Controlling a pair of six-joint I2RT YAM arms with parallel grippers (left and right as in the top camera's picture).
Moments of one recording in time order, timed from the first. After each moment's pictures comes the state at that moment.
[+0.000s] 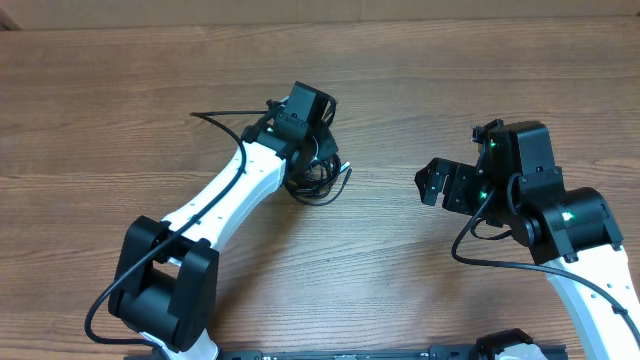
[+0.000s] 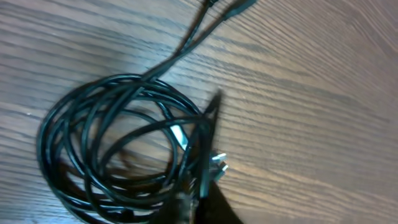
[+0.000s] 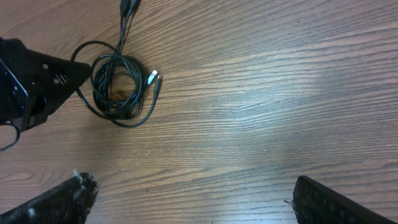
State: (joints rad) left arm -0.48 1.82 1.32 -0.55 0.02 -0.91; right arm 0.24 1.14 1.17 -1.06 -0.14 0.46
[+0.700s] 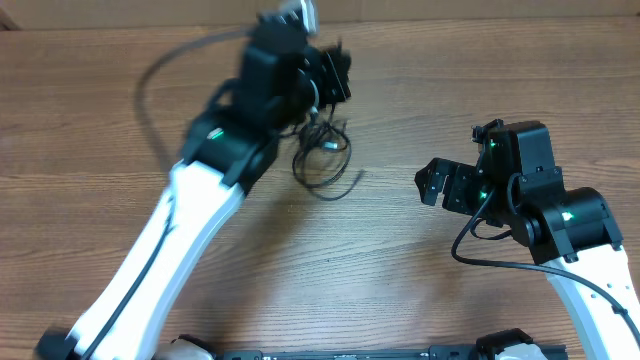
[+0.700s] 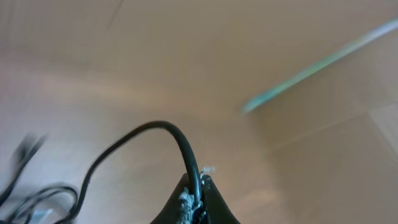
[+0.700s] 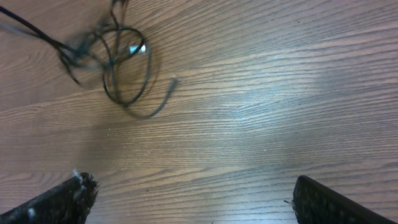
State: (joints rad) left arm -0.50 1.49 1.61 -0.41 0.15 -0.72; right arm 0.24 1.14 1.17 -1.06 -0.14 0.46
